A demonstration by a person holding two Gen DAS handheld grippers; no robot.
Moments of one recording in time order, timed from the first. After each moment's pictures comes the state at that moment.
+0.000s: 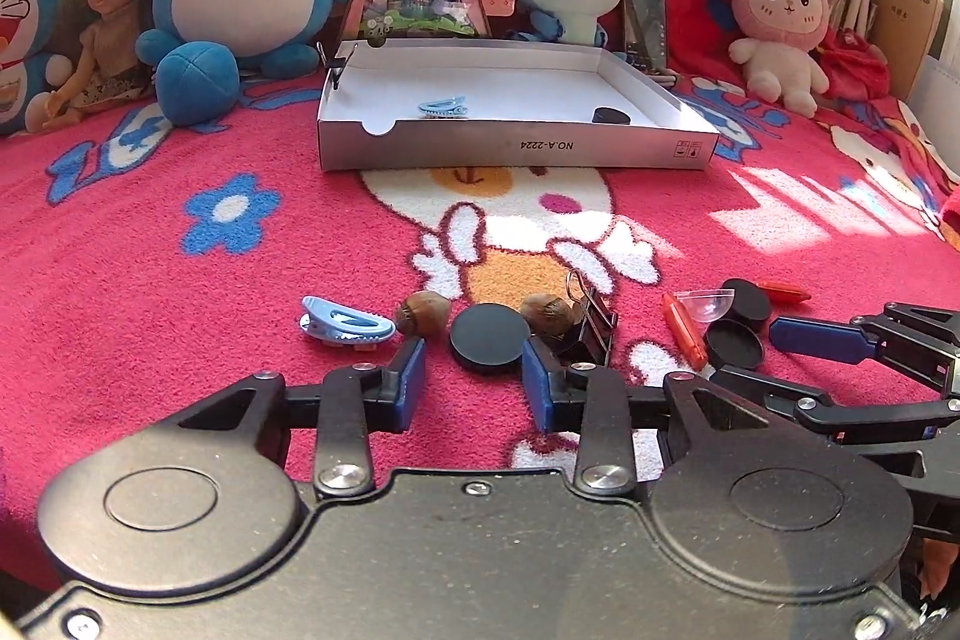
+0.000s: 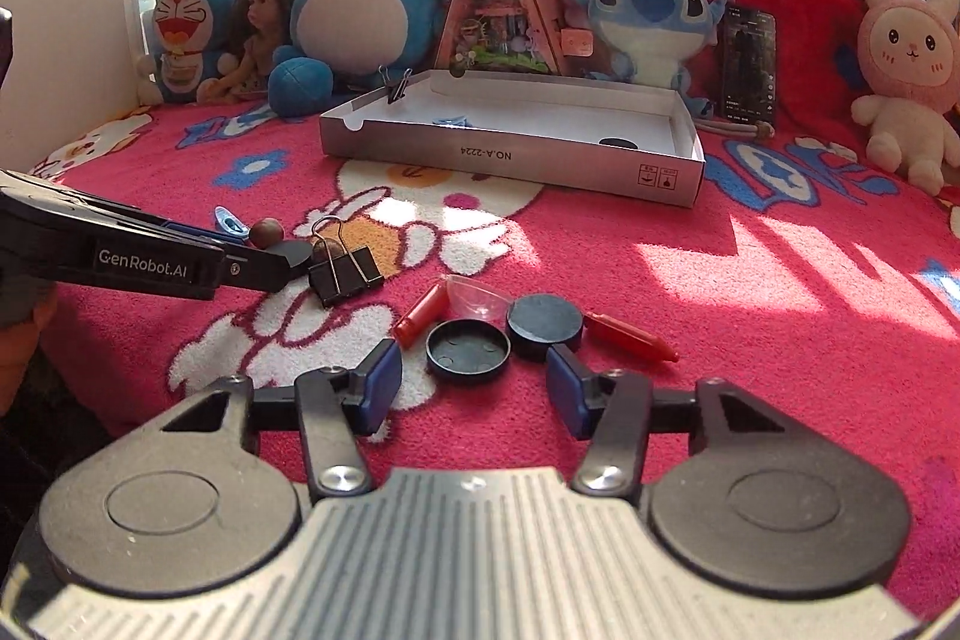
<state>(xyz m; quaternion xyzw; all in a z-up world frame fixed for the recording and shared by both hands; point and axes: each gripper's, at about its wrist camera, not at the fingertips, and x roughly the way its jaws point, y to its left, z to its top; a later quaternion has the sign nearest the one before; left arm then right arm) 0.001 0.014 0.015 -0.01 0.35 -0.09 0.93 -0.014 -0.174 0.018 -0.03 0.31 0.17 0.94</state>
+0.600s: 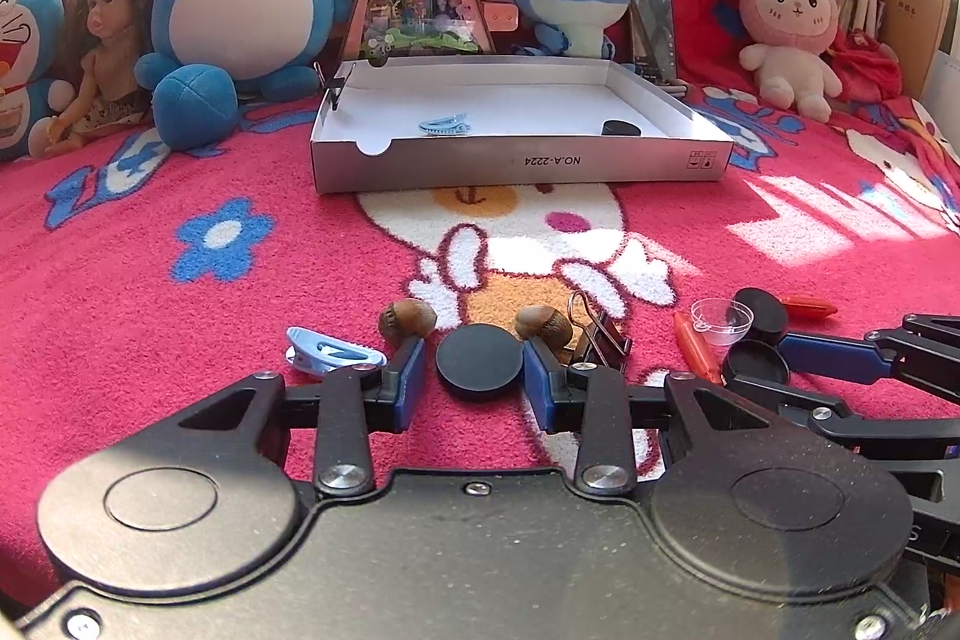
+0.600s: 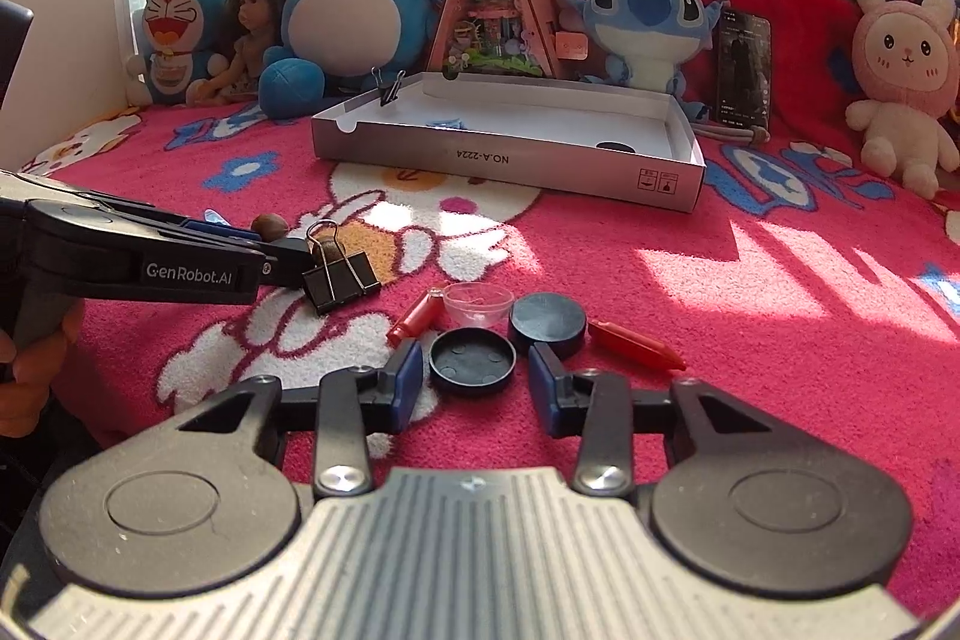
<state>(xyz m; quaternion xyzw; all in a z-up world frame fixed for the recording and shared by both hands) 0.013 0.002 0.004 0.01 0.33 -0.08 0.94 -0.011 -0.168 0.015 -0.04 0.30 0.15 0.94</state>
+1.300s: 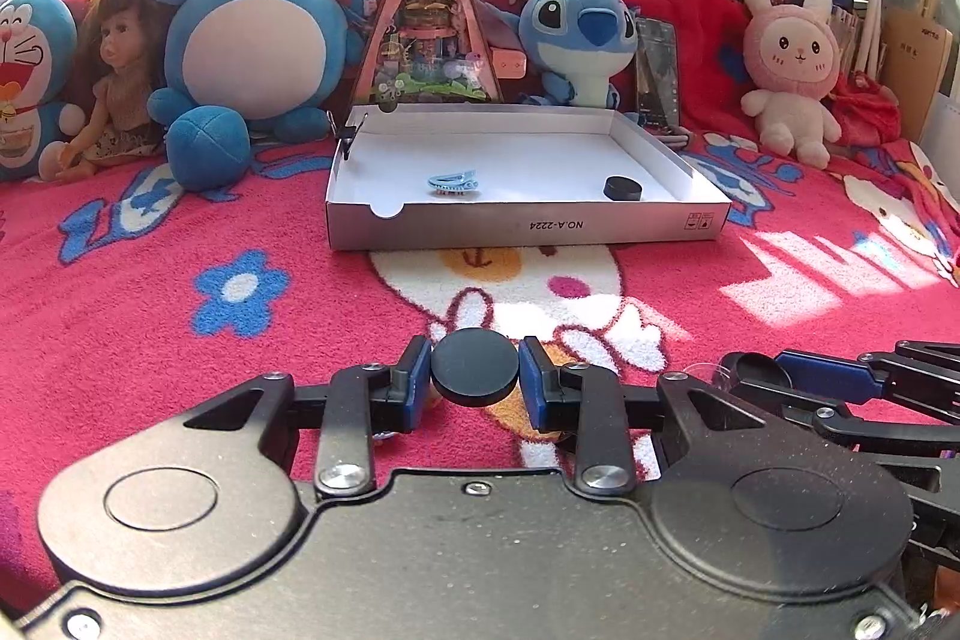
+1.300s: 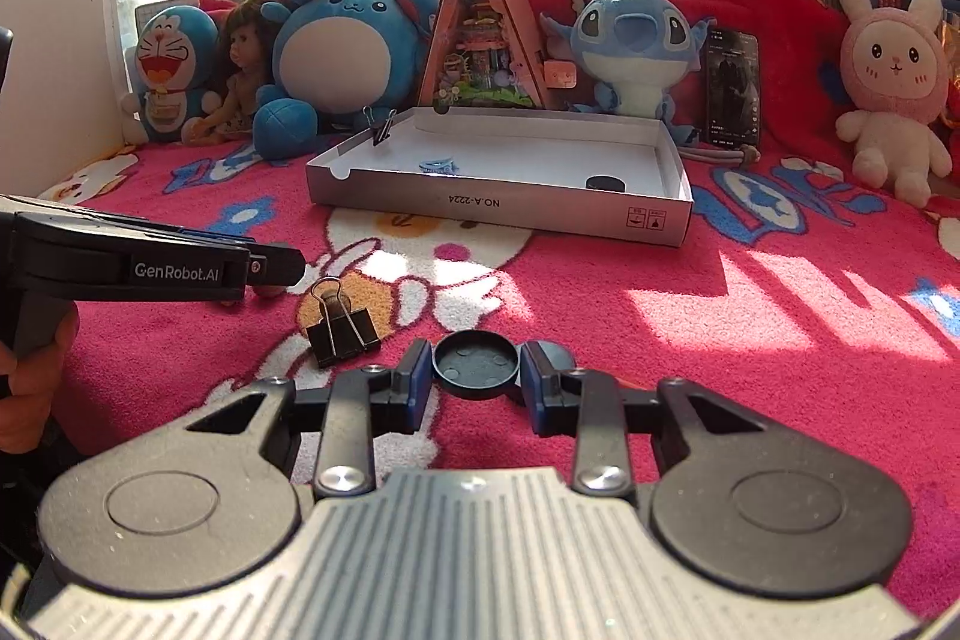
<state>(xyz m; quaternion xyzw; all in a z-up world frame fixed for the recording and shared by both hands) 0.017 0.011 0.034 -0.01 0.30 -0.07 0.95 -0.004 -0.174 0.036 -0.01 0.29 0.15 0.95</state>
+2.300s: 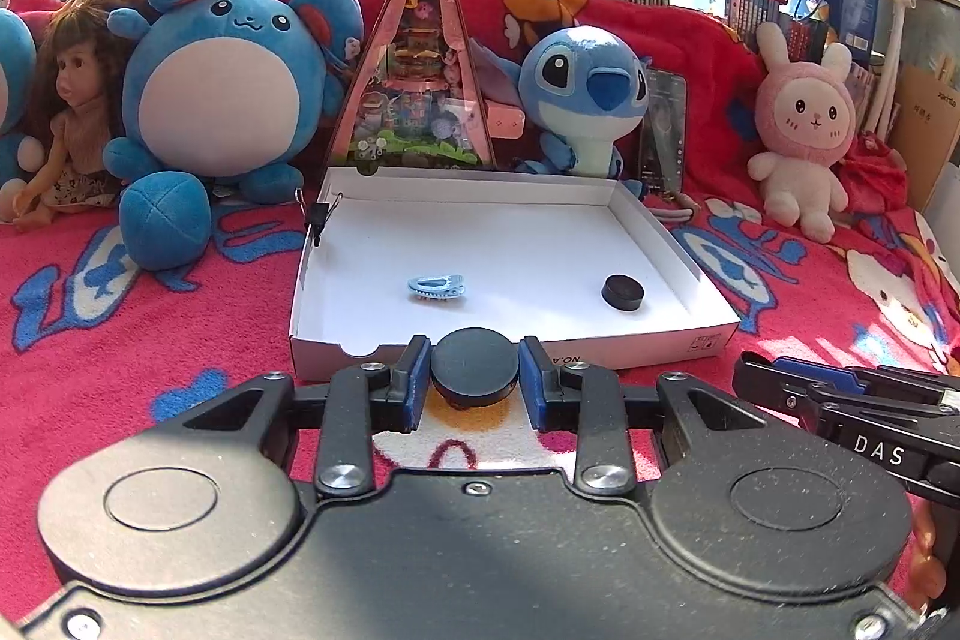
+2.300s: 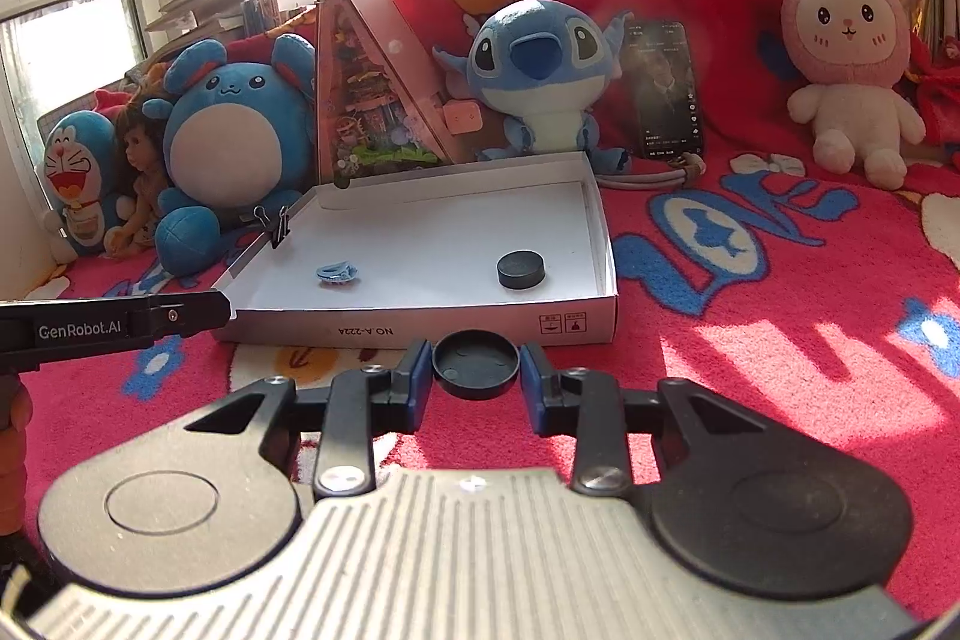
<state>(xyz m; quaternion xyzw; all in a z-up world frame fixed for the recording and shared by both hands) 0.097 0.006 0.072 -0.04 0.30 -0.09 0.95 0.082 -0.211 0.064 0.08 0.30 0.09 0.95</state>
